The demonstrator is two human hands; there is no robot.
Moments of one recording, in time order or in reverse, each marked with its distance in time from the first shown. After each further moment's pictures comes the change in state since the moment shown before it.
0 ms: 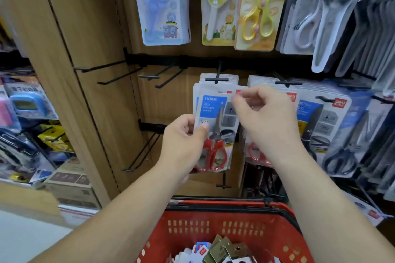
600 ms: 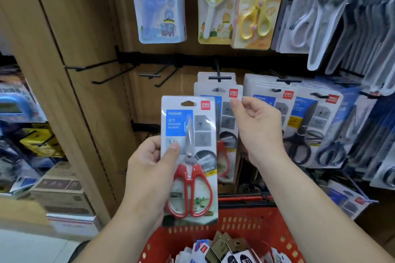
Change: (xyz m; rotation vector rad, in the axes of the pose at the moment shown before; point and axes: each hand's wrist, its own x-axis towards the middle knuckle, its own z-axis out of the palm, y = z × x) left_hand -0.058 0.009 -0.053 -0.220 0.078 -0.172; right_hand -0.017 0.010 0.032 0.335 0.038 0.157
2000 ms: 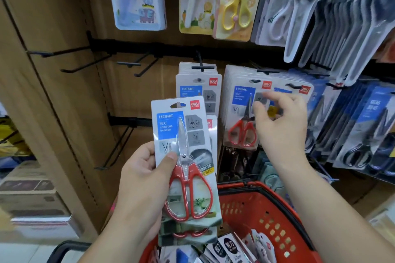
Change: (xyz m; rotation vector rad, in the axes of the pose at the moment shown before) left_hand -0.019 -0.010 0.005 -0.080 -0.102 -0.150; right_hand -0.011 0.007 -0.068 -0.520 0.290 -0.174
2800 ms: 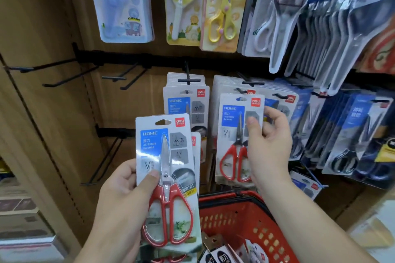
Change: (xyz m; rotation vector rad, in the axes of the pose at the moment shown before) left_hand 0.004 0.003 -0.007 0.069 0.028 -0.071; right_hand -0.018 -0.014 0.003 0.611 -0.016 0.357
